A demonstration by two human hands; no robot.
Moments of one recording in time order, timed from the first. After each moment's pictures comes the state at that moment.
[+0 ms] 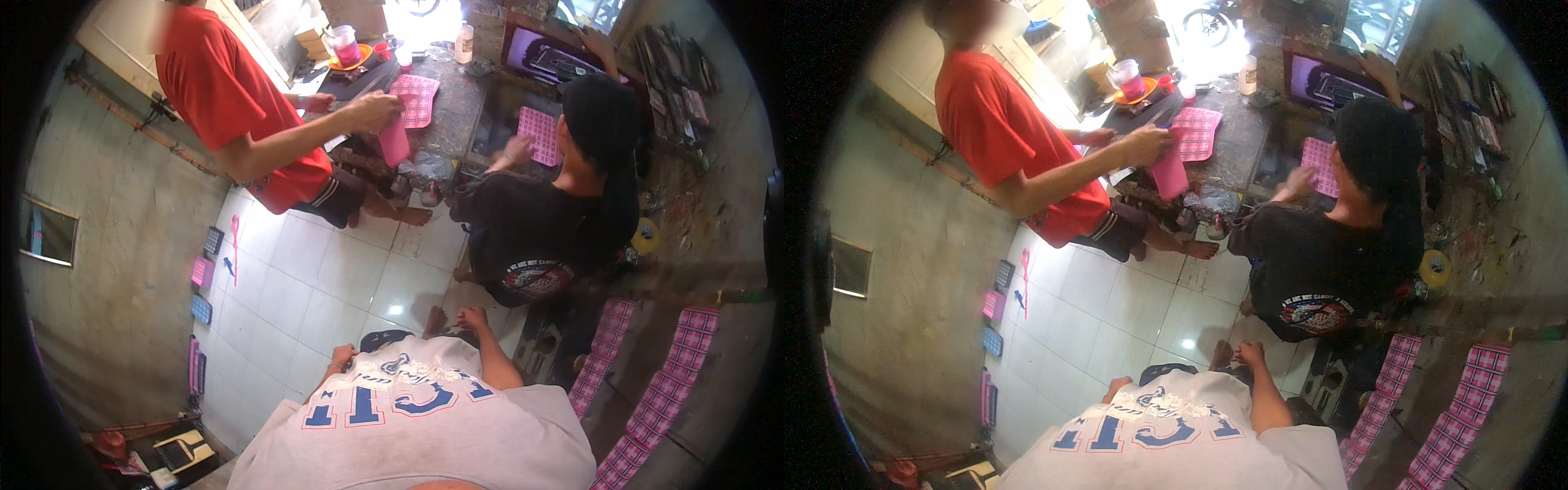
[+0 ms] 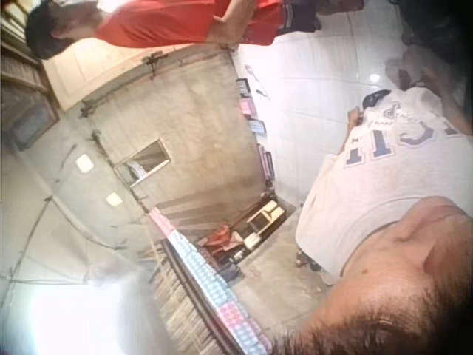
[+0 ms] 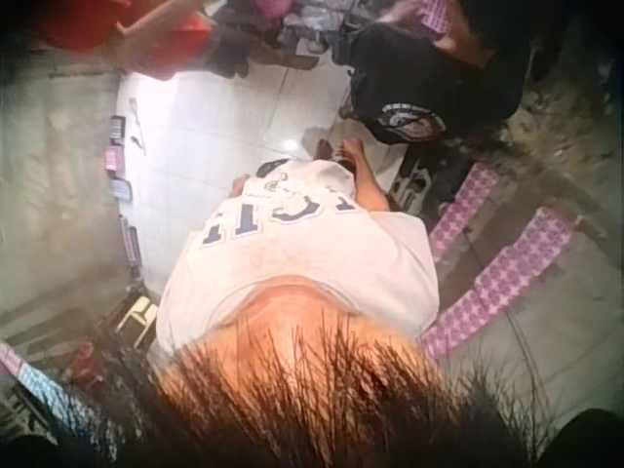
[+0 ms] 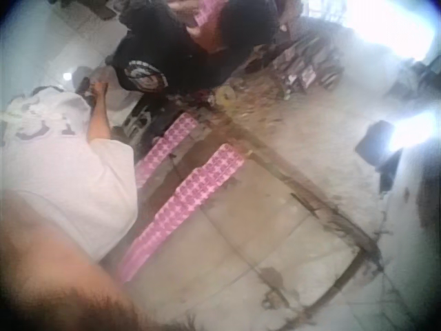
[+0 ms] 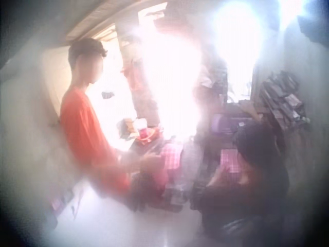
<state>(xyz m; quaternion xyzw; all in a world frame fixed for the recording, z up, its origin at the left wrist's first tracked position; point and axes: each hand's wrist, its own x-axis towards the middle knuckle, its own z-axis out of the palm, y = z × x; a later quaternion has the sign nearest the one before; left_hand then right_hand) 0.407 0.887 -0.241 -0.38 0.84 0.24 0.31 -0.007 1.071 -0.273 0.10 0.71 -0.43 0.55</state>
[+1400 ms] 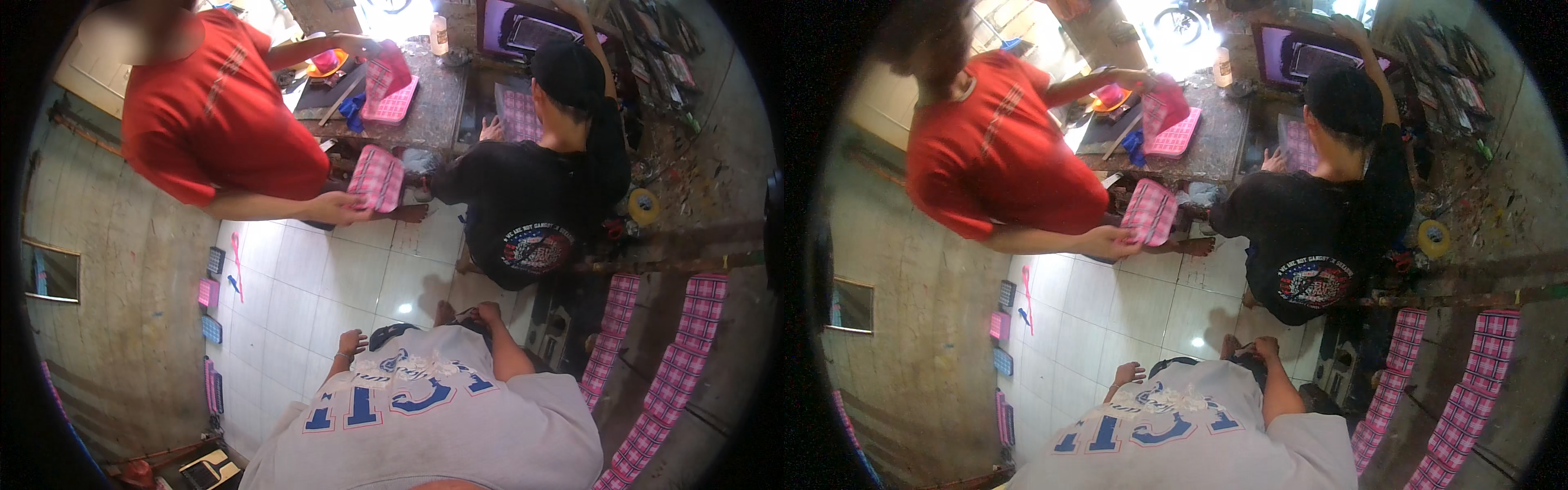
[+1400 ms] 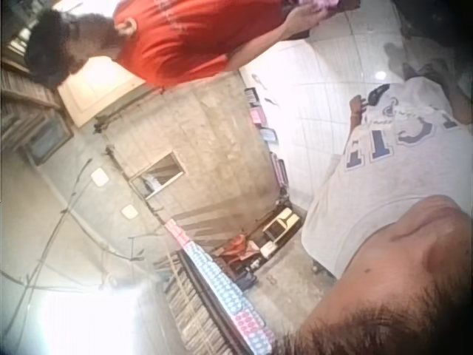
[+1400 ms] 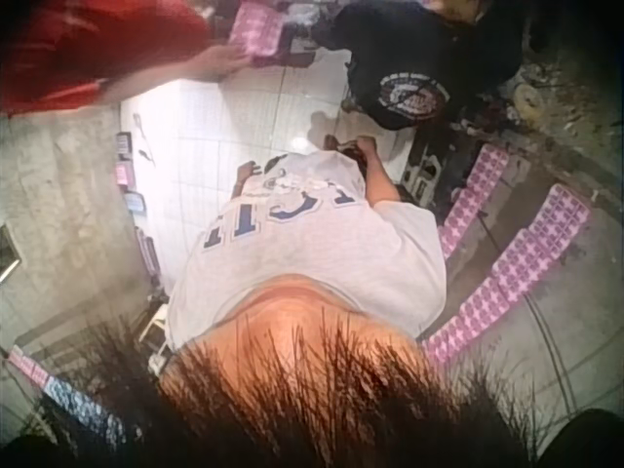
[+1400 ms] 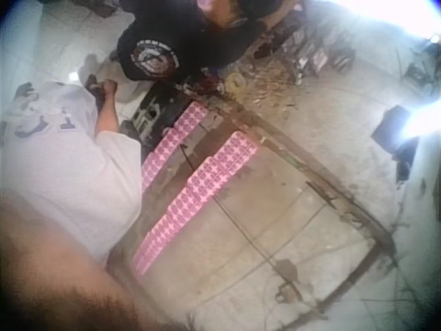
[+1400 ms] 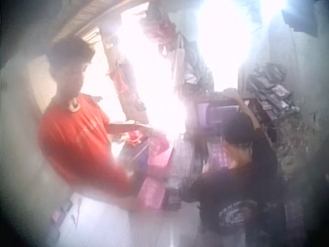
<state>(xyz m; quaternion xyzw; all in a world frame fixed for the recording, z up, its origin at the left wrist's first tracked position) 0.371 0.855 -0.233 -0.60 0.47 0.64 0.08 -0.009 1.105 -0.310 0.13 0.73 -0.42 0.52</state>
